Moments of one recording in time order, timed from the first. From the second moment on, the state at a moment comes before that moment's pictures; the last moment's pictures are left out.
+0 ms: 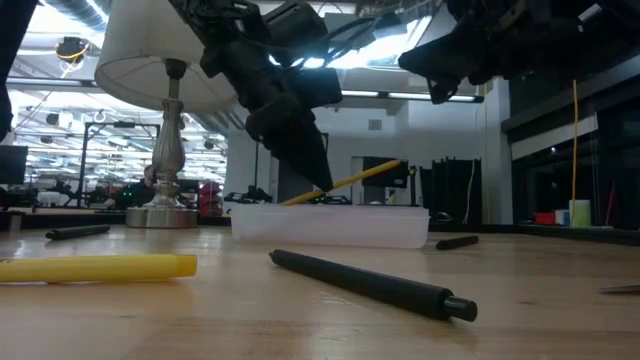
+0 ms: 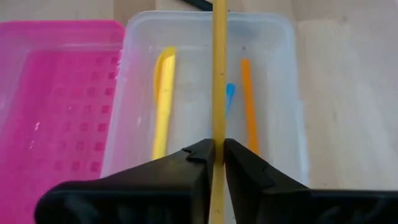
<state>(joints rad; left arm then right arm) 0.08 1.78 1.10 -0.21 0.01 0.17 0.03 1.19 0.46 0.57 -0.12 0.01</state>
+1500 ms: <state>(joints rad) 0.08 1.43 0.98 -0.28 -0.12 0.09 0.03 1.20 0.46 0.55 -0.12 0.02</state>
